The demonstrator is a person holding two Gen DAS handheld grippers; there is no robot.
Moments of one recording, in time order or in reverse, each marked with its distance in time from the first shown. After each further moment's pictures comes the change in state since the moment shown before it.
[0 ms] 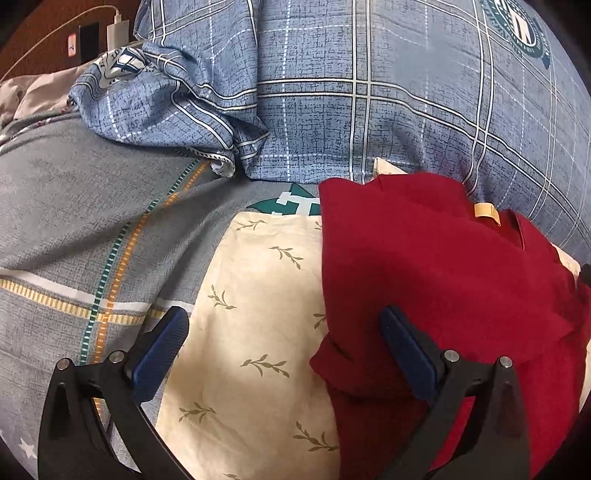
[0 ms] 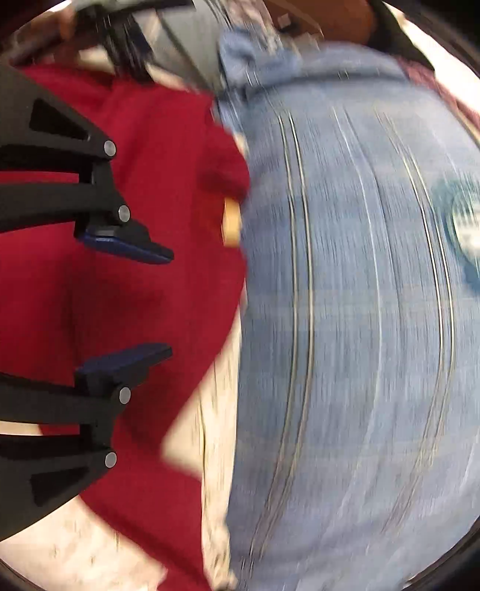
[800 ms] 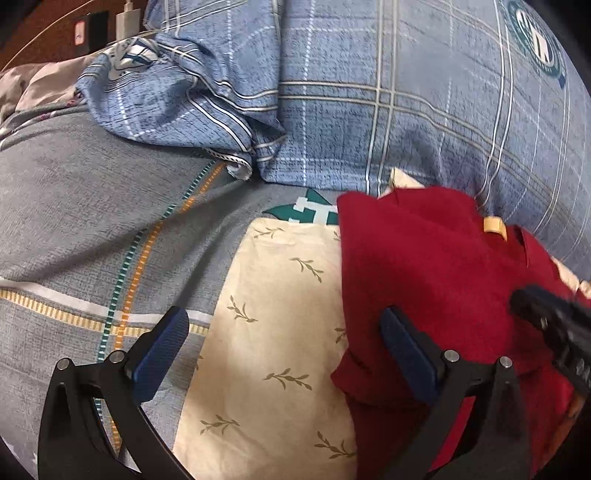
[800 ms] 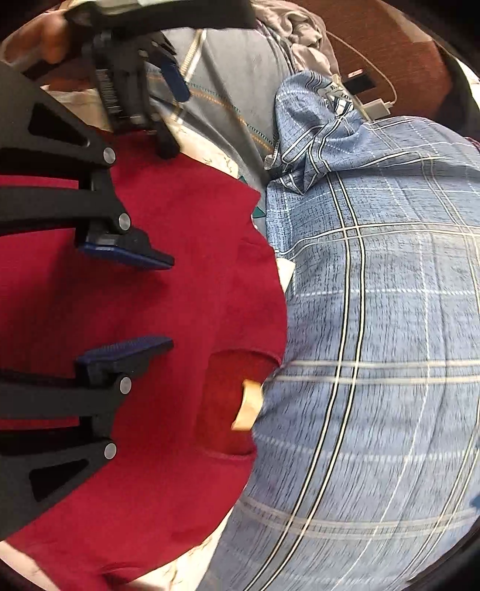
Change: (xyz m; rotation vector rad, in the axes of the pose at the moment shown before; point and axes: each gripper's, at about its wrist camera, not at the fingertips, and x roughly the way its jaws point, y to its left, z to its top) left arm 0.005 0.019 0.014 -0.054 0.028 -0.014; right arm 0.054 0.119 0.004 -0.149 0.083 0.115
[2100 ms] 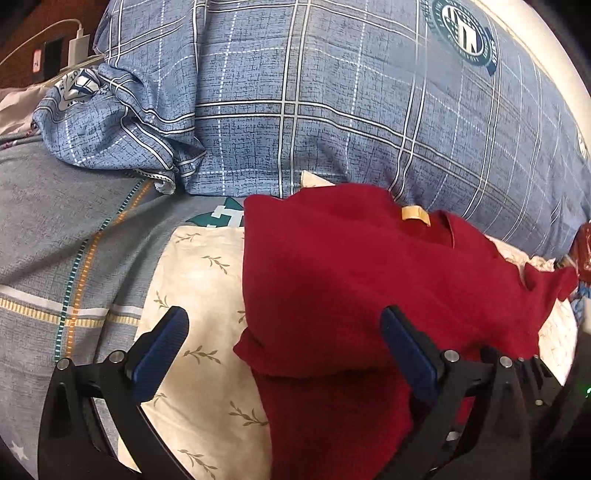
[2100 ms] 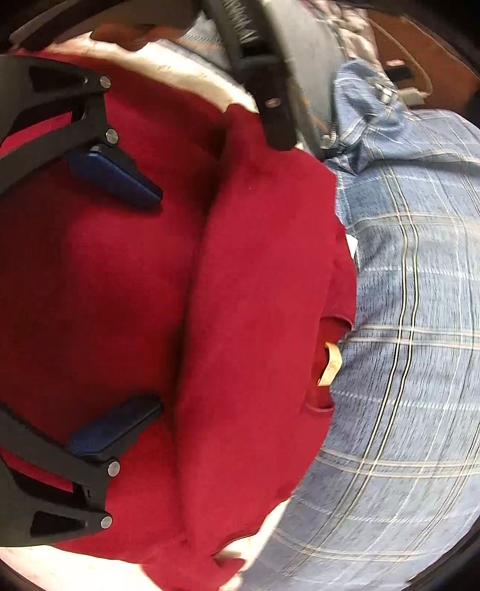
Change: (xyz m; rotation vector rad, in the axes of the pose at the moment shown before) left arm -0.023 -0.035 -0.019 0.106 -0.042 -0.191; right arm -0.018 0.005 -0.079 0.045 0.040 -0.140
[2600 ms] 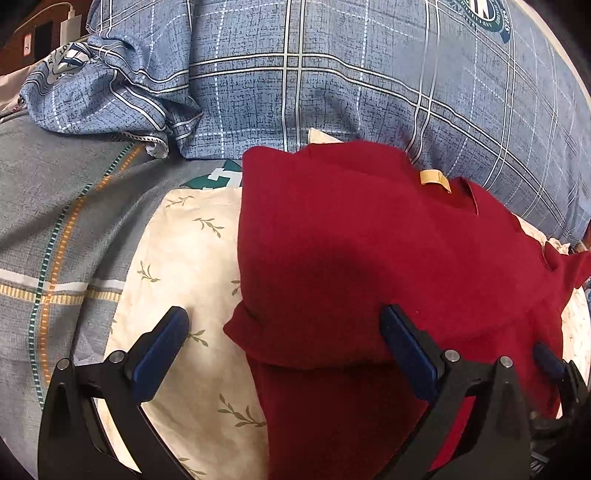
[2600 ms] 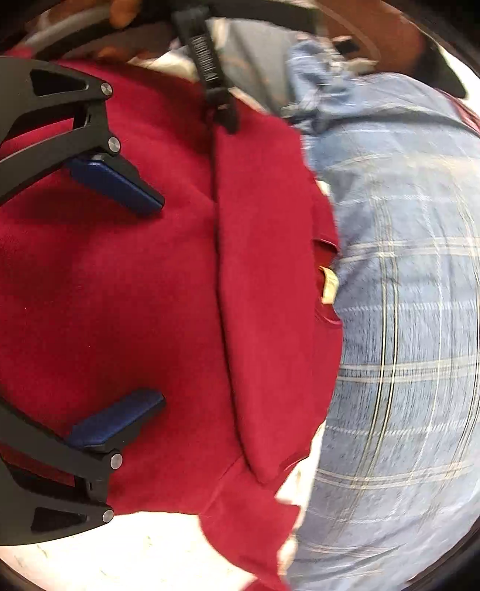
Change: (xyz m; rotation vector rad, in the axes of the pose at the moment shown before) left arm 0.029 -0.003 -0.015 0.007 0.085 0.035; right arm -0.022 -0.051 -0.028 0.104 -0.062 -0.064
